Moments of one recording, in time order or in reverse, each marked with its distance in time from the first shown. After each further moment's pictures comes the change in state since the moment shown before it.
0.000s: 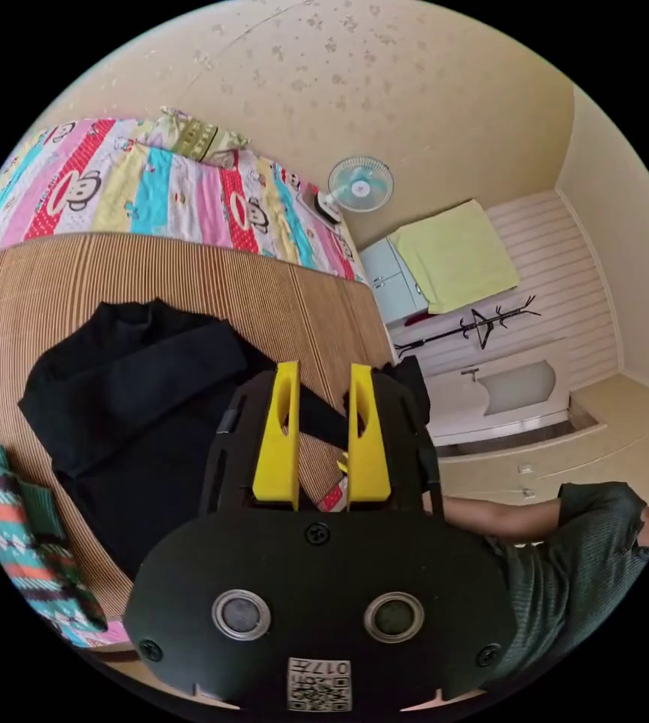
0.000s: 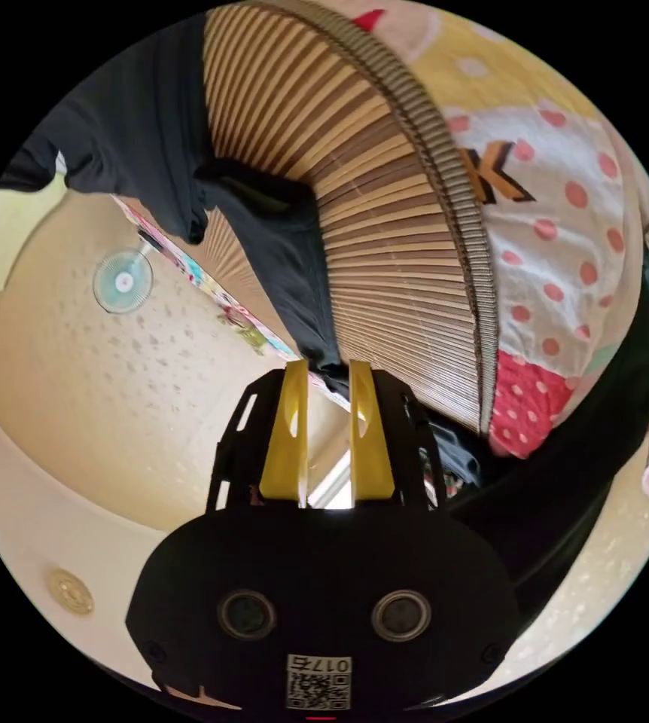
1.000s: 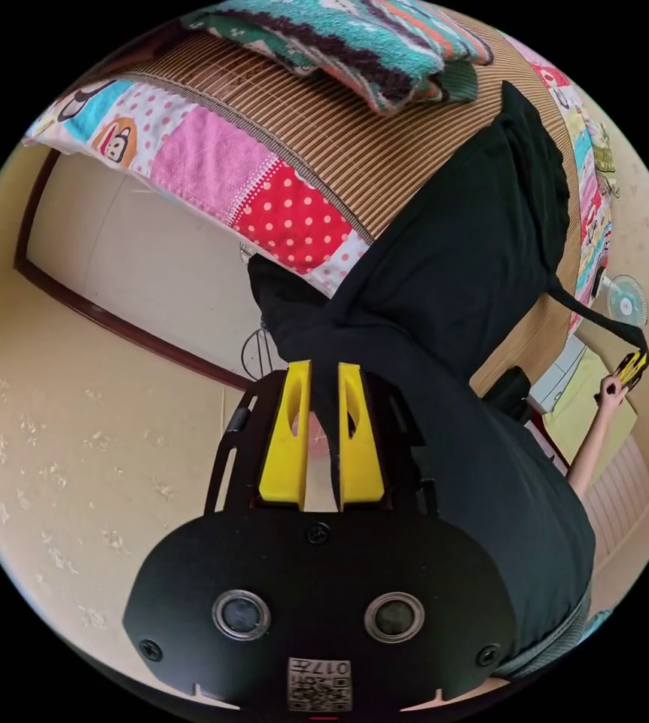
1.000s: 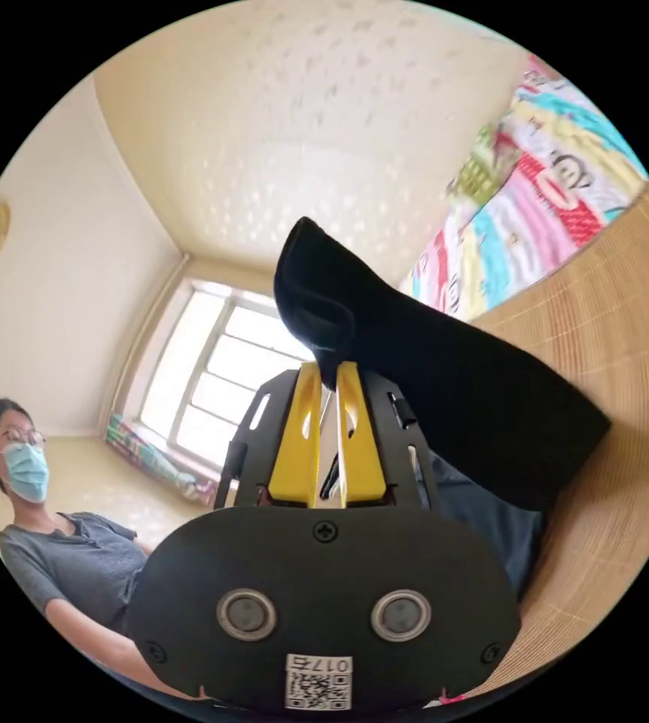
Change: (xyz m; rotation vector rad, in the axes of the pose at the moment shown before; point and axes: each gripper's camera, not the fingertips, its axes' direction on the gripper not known) left arm -0.138 0.410 -0.040 -0.232 -0.191 -1.044; right arm -0.127 0.228 0.345 -0.780 0.110 -1.149
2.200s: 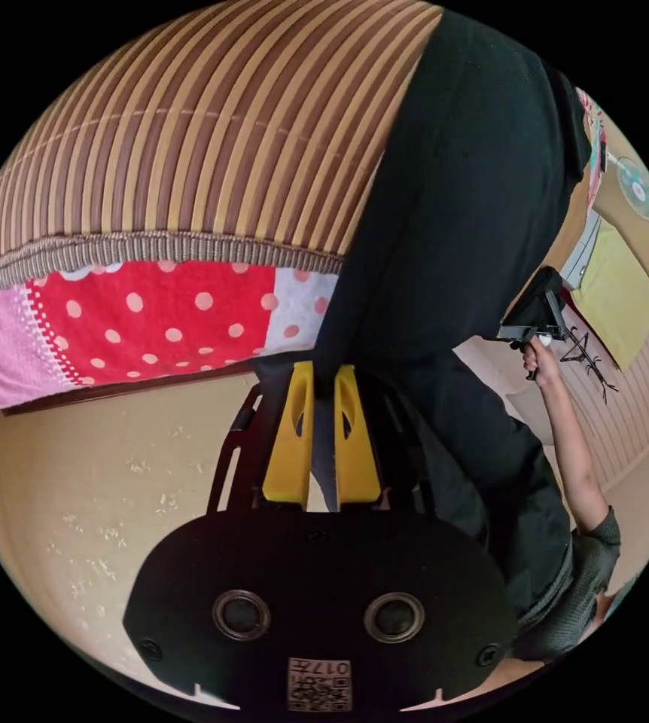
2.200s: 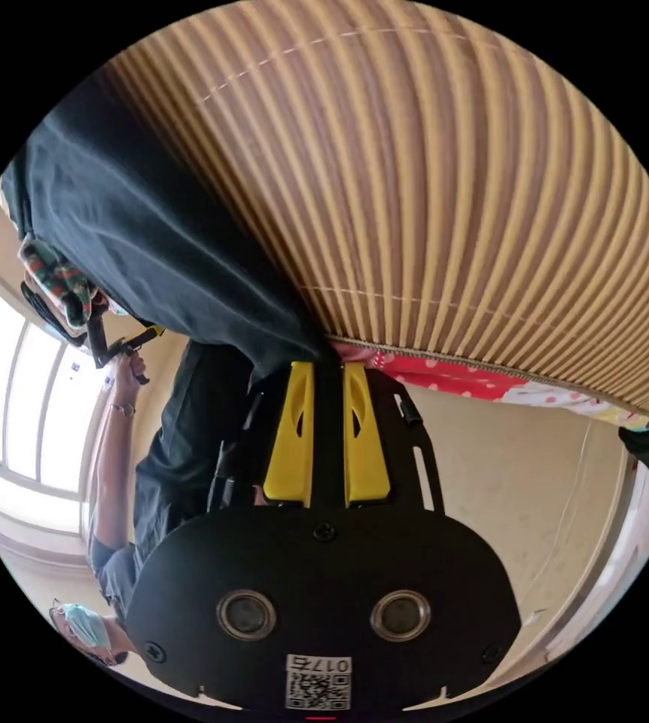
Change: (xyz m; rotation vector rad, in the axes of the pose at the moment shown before) left arm -0.077 -0.169 0.004 -0.432 -0.080 0.362; right arm 0.224 0.258 0.112 -1.117 0.787 1.035
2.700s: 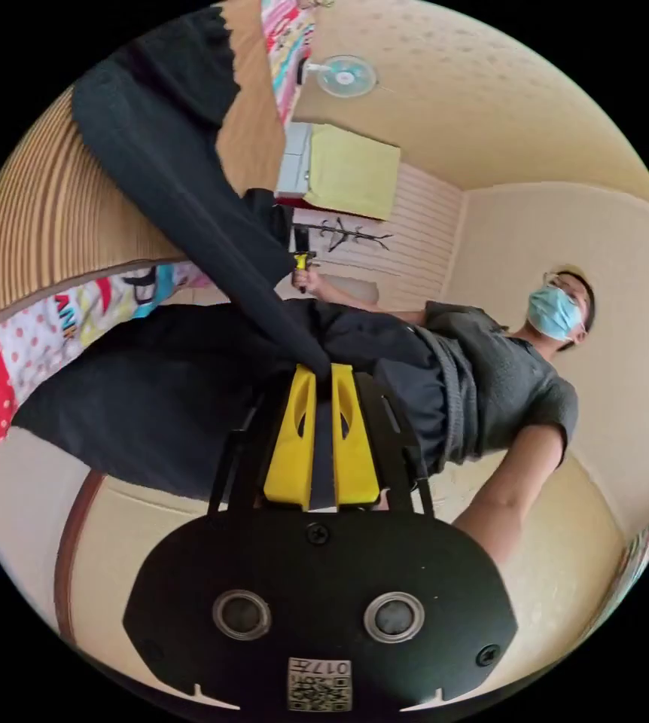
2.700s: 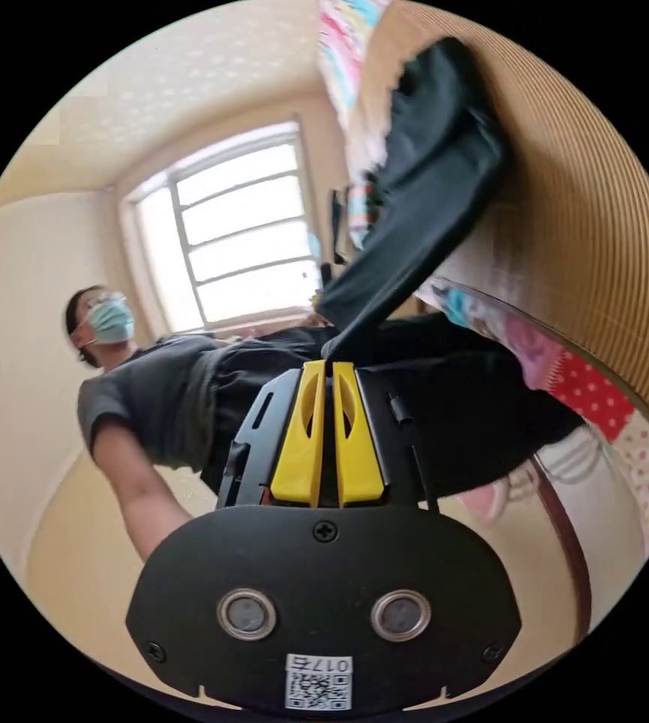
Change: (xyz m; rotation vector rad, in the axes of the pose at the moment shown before) left arm 0.014 0.122 -0.102 -0.010 0.777 0.829; right arm 0.060 0.169 -0.098 0.295 -0.666 -0.929
